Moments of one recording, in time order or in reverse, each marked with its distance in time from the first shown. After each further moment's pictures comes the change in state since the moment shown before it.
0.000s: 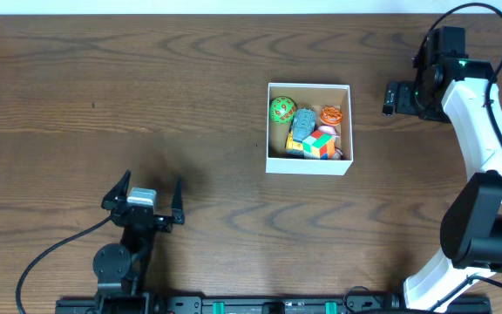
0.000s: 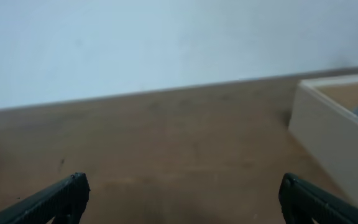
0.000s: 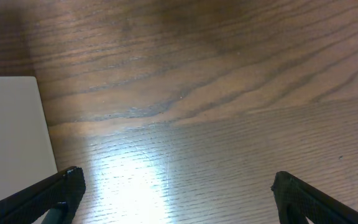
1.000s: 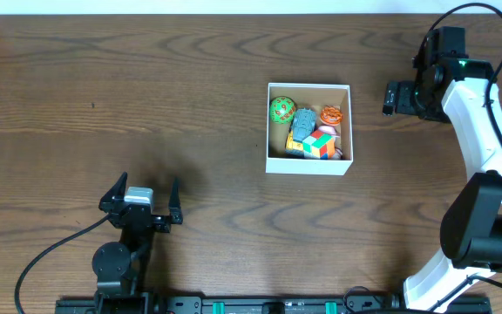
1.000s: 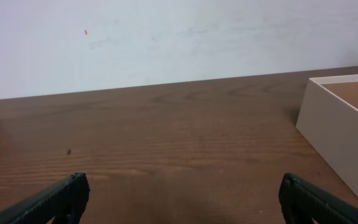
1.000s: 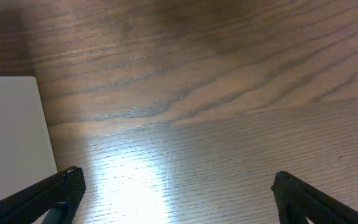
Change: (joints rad) left arm 0.002 0.005 0.009 -0.021 -0.016 -0.017; right arm 0.000 0.000 0.000 0.000 0.000 0.000
